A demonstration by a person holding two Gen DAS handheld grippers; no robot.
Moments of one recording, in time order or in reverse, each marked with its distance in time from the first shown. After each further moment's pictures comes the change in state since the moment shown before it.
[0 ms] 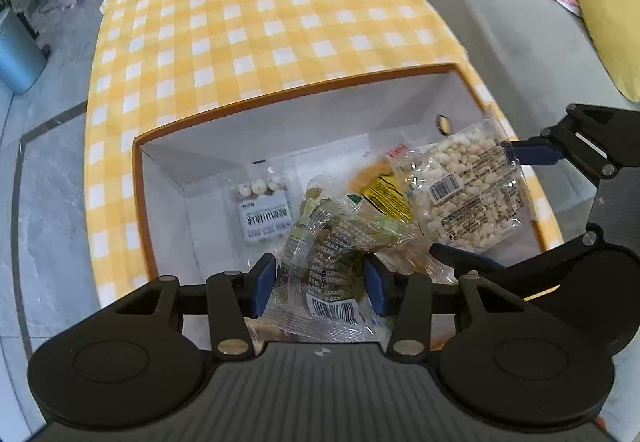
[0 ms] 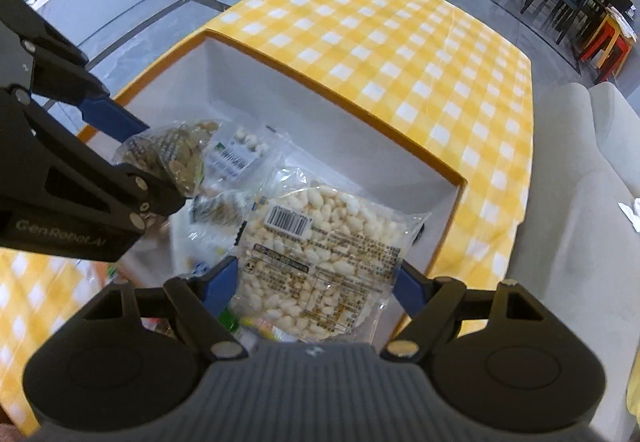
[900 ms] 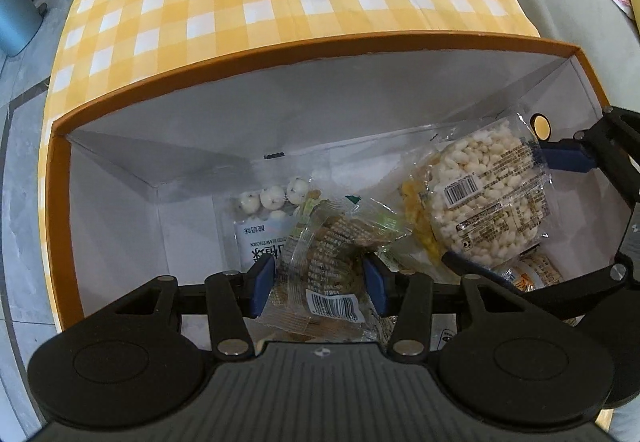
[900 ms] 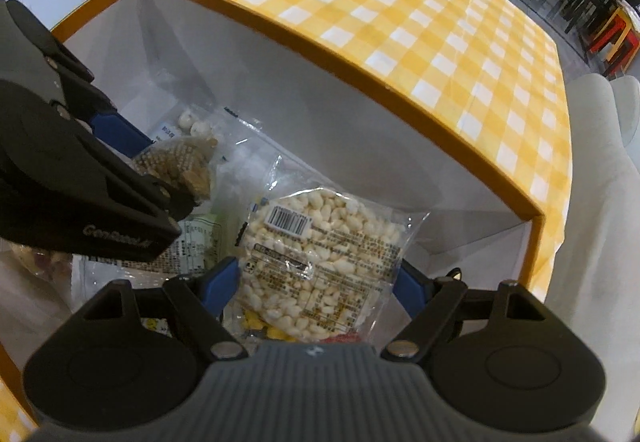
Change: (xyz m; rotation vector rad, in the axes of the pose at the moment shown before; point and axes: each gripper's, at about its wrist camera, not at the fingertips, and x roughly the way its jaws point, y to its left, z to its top) left arm 0.095 0.025 0.019 -0.050 0.090 0.013; right arm 0.098 -0.005 0.020 -0.026 0.060 -0.016
